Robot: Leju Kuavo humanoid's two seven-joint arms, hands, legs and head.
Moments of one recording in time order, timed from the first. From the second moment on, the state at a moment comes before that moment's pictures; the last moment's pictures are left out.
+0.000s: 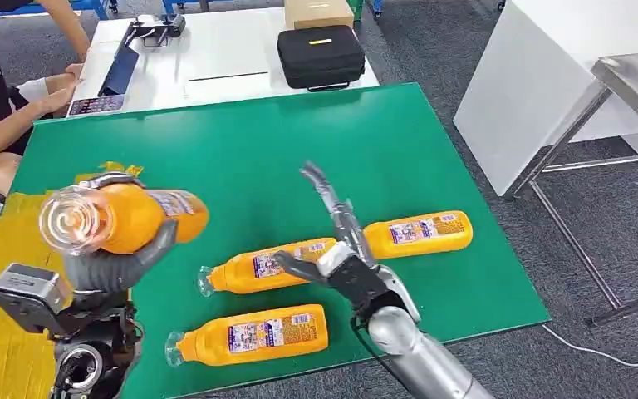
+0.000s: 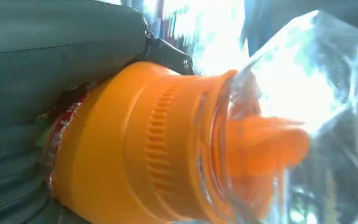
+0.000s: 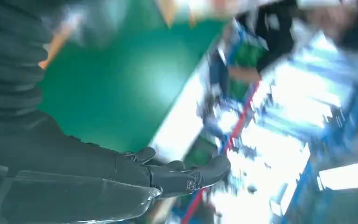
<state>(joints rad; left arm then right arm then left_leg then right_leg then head) -0.12 0.04 -0.37 -1.87 -0.24 0.43 -0.36 -0.21 -0.07 0.61 -1.60 0.20 -0.38 -0.28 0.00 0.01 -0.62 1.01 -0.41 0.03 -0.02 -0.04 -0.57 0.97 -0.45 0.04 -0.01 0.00</state>
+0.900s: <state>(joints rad) -0.22 0.29 -0.23 -1.61 -1.56 0.32 0.12 0.12 -0.23 0.26 -1.98 0.51 -0.62 -0.36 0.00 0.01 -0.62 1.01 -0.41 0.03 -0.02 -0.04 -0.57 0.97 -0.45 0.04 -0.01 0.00</state>
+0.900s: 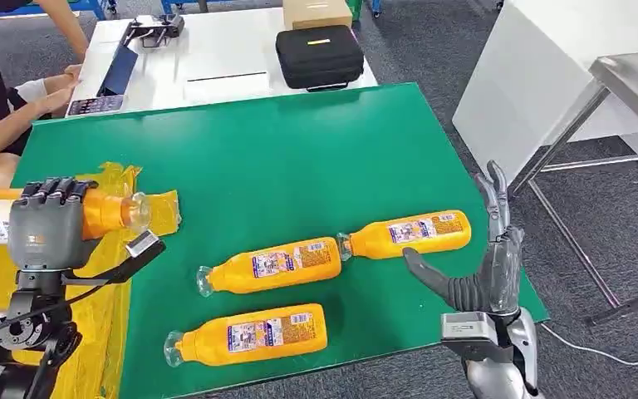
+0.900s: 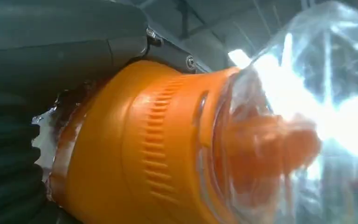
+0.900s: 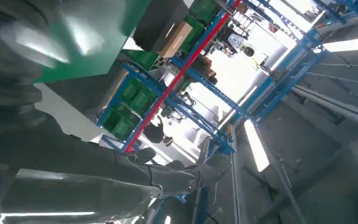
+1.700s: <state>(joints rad) -0.51 0.32 -0.34 -0.97 -1.48 -0.14 0.04 0.21 -0.10 0.14 -2.09 0.66 -0.48 -0.27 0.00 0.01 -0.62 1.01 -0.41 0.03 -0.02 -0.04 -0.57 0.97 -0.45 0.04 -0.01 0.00</state>
